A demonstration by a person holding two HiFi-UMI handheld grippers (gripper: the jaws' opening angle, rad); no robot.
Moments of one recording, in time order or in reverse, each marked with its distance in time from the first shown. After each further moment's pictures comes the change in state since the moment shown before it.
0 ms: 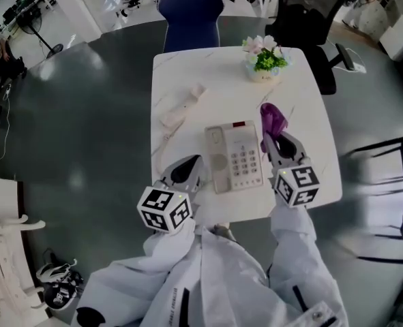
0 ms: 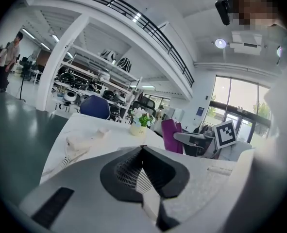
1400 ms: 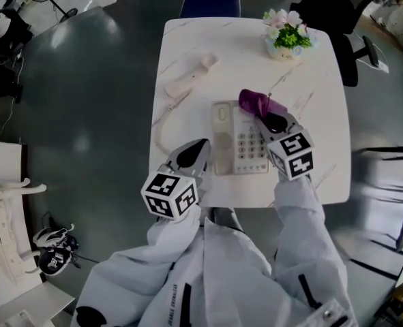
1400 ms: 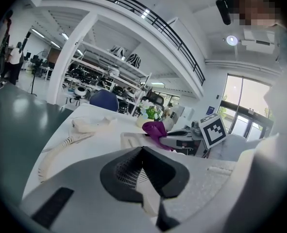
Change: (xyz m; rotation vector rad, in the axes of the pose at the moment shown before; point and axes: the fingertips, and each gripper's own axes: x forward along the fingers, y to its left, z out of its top) left arm 0.014 0.003 -0.042 -0.068 0.037 0.106; right arm 0.064 0.034 -0.066 -0.199 0.289 0.296
